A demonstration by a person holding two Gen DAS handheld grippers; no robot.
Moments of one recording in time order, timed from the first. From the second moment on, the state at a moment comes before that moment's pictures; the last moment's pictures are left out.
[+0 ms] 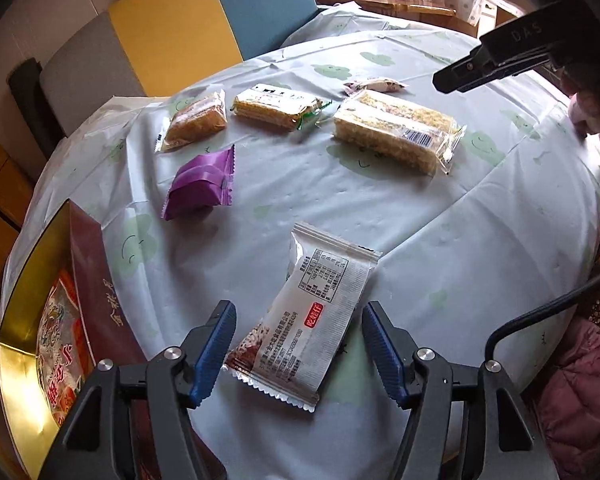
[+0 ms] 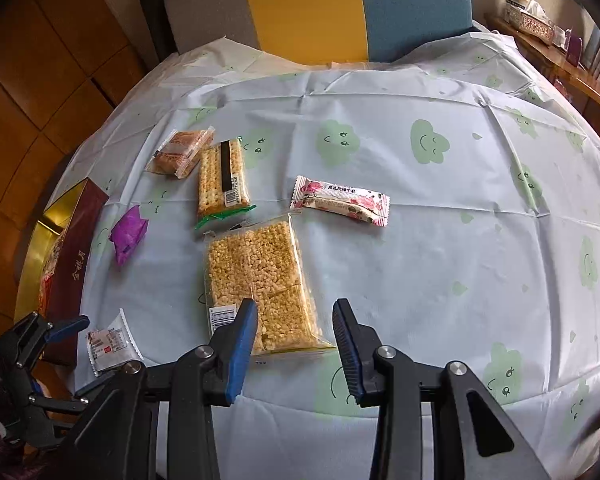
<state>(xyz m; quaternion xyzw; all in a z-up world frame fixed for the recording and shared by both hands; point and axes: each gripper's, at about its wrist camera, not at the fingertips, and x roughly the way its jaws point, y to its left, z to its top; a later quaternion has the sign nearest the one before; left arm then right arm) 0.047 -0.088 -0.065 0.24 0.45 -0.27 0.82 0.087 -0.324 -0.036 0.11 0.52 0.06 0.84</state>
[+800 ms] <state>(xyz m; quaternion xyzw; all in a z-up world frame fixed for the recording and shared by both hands) 0.042 -0.082 -0.071 0.10 0.46 -0.21 0.86 0.091 -0.346 -0.044 0.16 0.53 0.01 0.83</state>
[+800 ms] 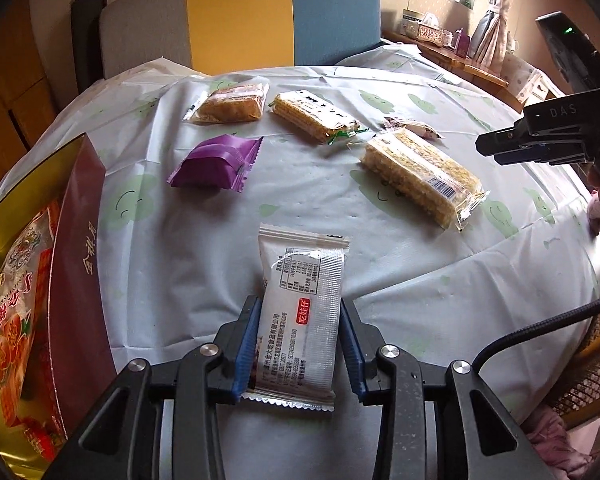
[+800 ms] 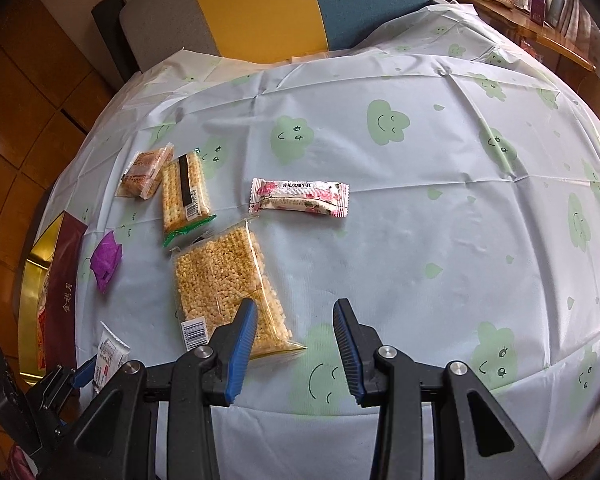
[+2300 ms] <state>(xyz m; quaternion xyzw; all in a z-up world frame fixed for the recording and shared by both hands) 0.043 -0.083 -0.066 0.08 0.45 -0.19 0.87 0.122 -0.260 -0.089 -0.02 0.57 0.08 0.82</state>
